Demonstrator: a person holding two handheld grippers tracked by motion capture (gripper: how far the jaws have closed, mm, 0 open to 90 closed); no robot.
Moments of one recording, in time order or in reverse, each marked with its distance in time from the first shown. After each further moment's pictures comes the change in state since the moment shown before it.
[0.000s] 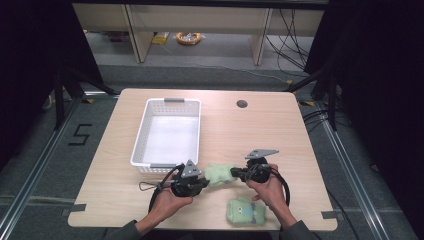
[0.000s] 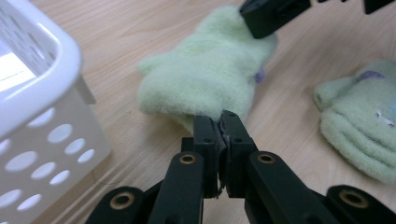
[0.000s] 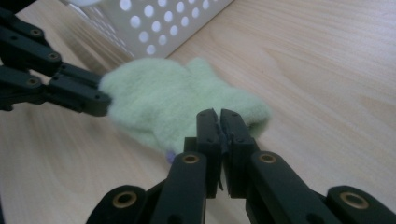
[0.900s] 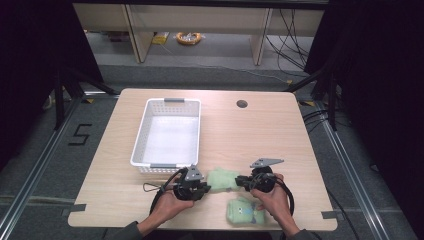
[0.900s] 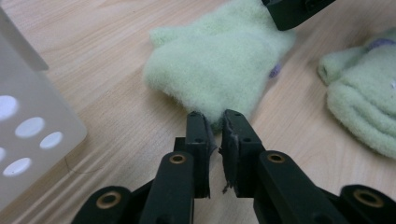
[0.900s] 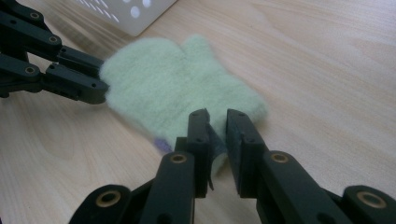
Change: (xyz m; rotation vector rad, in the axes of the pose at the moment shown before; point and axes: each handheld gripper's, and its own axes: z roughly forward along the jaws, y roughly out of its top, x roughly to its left) left arm -0.004 -0.011 0.013 0.058 -0.018 0.017; right arm 0.000 -0.028 -0.007 0.032 -0.052 0.046
